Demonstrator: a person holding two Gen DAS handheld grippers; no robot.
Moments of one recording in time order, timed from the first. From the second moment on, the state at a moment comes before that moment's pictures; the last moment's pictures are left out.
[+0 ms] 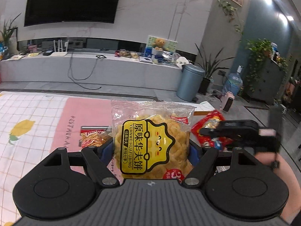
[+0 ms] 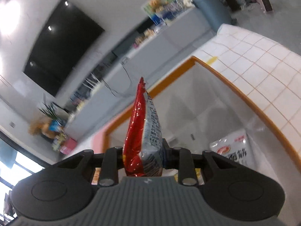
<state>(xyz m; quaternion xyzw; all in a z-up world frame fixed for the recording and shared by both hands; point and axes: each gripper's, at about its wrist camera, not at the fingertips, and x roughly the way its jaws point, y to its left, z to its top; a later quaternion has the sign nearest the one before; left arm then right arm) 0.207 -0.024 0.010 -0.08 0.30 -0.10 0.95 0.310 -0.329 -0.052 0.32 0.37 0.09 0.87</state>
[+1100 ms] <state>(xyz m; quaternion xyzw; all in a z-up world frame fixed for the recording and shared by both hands) 0.204 -0.054 -0.001 -0.07 0.33 -0.12 0.93 0.275 -0.320 -0.006 0.07 0.35 0.04 0.93</state>
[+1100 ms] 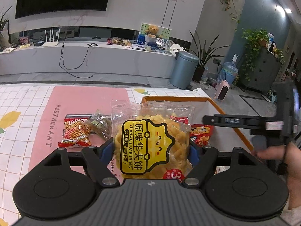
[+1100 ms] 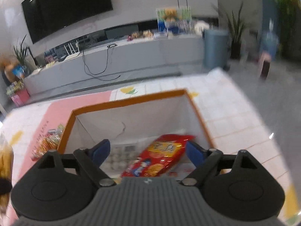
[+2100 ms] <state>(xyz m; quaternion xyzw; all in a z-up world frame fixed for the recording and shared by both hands) 0.269 -0.193 -0.058 -0.09 0.49 -0.24 0.83 0.221 -0.409 0.011 0.20 0.29 -0.06 0.93</state>
